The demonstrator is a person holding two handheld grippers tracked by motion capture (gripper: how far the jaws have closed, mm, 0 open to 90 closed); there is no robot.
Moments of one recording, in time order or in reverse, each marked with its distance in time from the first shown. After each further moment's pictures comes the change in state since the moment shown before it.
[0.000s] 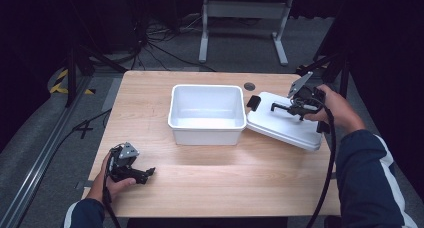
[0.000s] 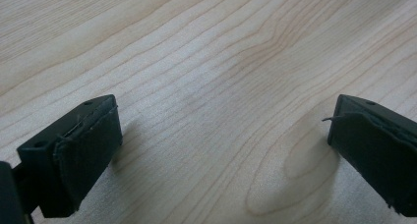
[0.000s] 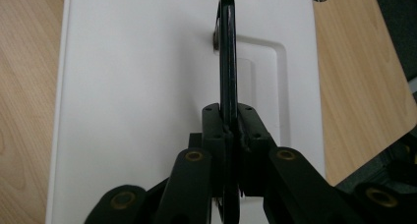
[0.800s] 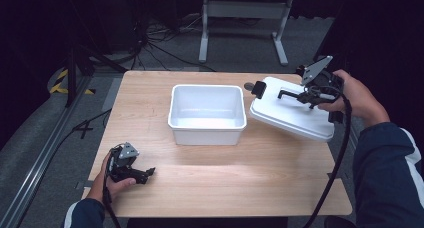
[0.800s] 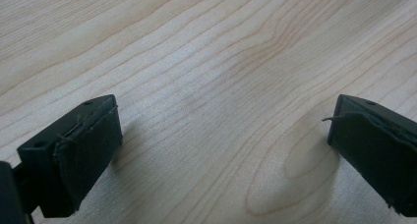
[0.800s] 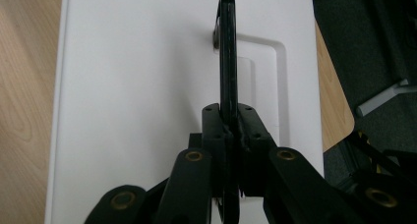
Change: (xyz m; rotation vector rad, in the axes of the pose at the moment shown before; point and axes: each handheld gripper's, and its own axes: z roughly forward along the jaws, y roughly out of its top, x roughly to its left) left arm 0.000 0.000 0.000 0.001 0.002 -0.001; right arm -0.003 0.008 -0.069 -0.053 -0.065 -0.050
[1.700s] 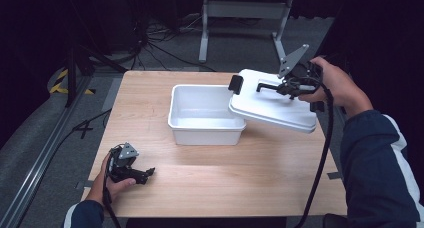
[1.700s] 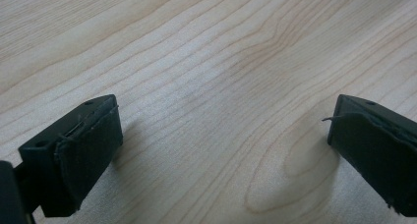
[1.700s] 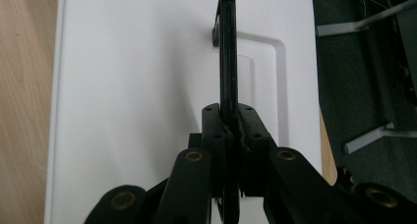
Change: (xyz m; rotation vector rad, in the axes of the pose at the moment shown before) left arm -0.001 -0.001 -0.001 -0.002 0.007 -0.002; right arm 0.015 0.067 -0.020 -0.048 0.009 -0.133
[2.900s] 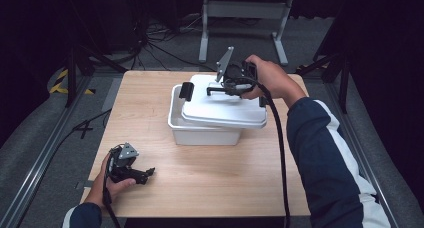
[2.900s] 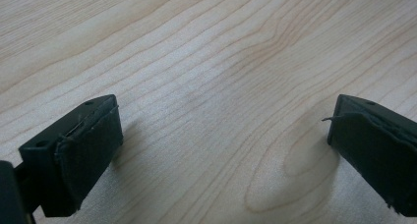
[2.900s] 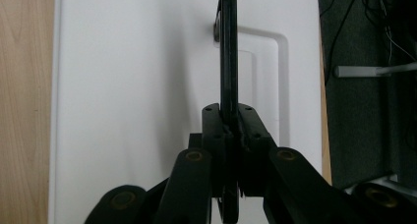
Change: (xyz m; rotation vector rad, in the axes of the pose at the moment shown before) left arm 0.000 0.000 -0.001 0.004 -0.001 -0.002; right arm 0.025 0.126 0.058 0.014 0.069 -0.167
